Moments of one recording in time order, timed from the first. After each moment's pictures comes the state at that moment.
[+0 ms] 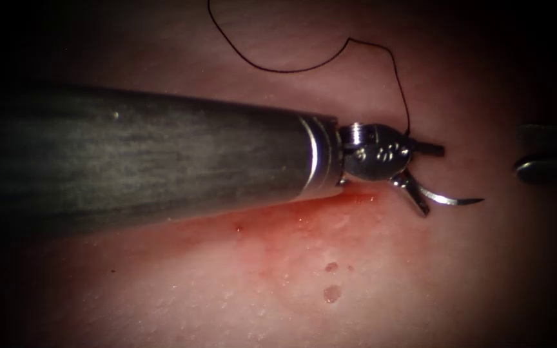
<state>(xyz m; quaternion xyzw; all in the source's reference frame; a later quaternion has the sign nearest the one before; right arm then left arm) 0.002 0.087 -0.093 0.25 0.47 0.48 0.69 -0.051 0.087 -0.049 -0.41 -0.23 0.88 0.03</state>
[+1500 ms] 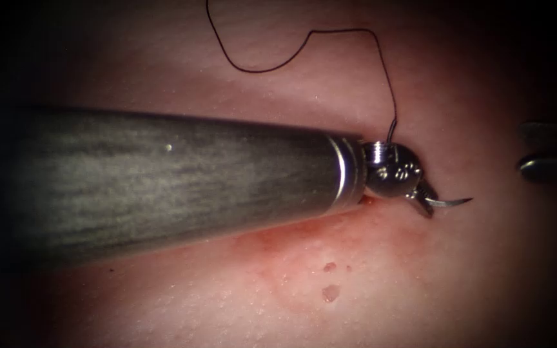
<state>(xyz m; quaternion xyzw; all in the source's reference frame) 0.002 0.087 -0.093 0.25 0.47 0.48 0.69 -0.049 0.086 -0.049 -0.42 -0.23 0.88 -0.01</state>
